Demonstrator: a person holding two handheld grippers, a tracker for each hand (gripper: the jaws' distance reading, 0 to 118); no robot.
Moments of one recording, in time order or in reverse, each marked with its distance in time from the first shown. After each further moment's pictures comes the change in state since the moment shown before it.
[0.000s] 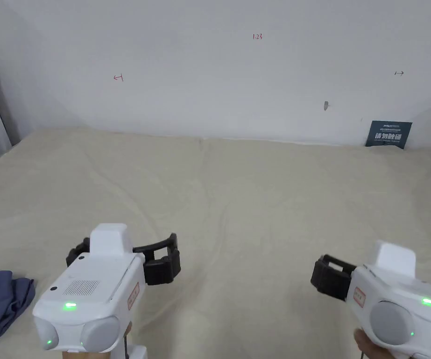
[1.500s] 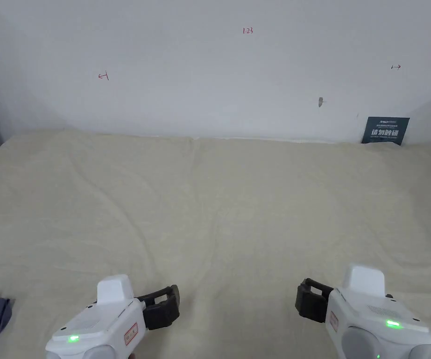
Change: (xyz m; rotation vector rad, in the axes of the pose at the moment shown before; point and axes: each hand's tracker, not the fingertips) left arm -0.006 -0.069 -0.080 -0.218 -0.078 0.166; right arm -0.009 -0.007 -0.049 -0.009 0.021 0.051
